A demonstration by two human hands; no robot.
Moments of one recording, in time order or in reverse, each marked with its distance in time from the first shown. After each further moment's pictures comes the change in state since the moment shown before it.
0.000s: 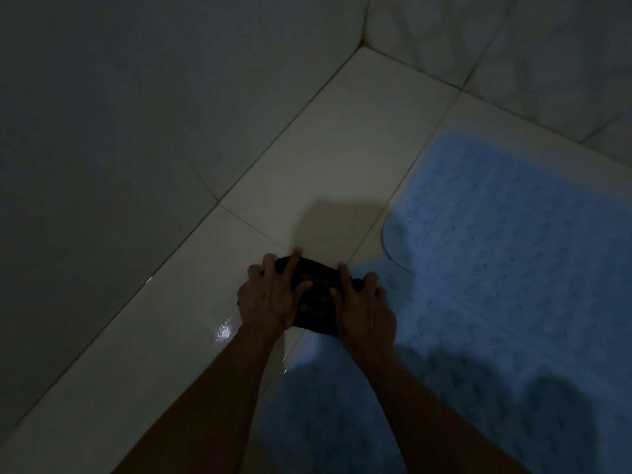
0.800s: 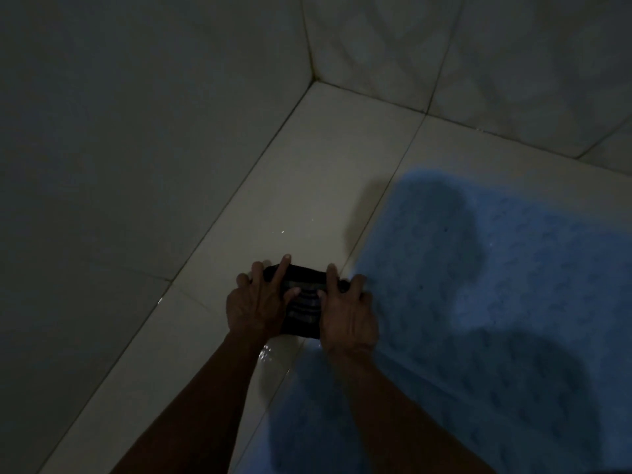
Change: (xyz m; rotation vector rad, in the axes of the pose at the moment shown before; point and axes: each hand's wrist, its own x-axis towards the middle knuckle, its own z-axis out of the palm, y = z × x) left_hand 0.121 0.095 -0.055 0.261 -0.068 0.018; right_hand 0.133 0.033 -0.051 0.112 -0.018 0.119
